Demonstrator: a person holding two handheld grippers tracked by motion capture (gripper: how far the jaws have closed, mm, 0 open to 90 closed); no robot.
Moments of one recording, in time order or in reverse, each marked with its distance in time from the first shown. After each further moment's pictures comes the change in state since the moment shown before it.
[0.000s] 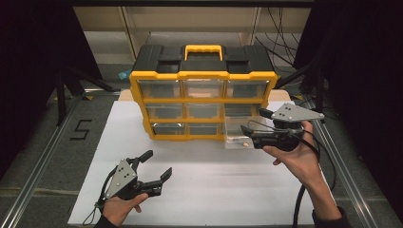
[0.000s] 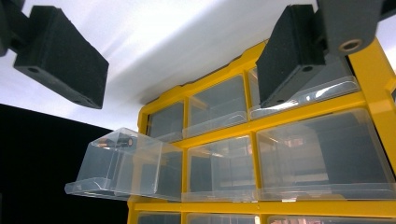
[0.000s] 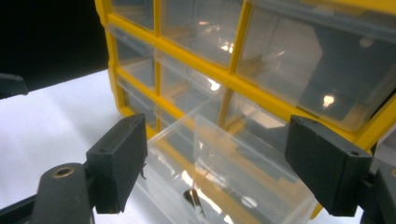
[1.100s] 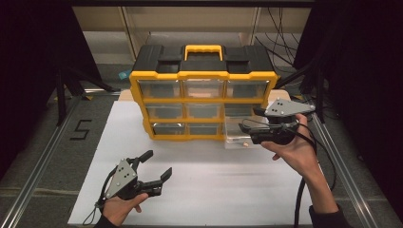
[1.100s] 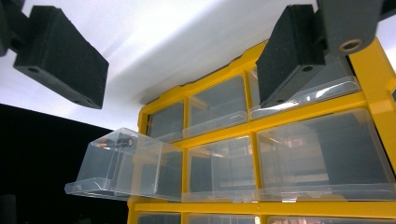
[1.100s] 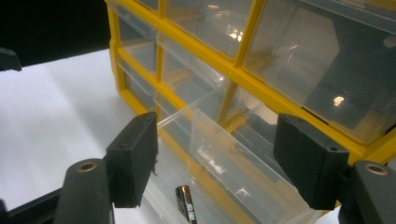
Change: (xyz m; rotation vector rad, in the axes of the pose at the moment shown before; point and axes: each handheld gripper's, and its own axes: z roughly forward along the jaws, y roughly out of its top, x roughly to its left) left arm 0.000 0.000 0.000 0.000 -0.001 0.000; right arm -0.008 0.007 0.013 0.086 0.049 -0.066
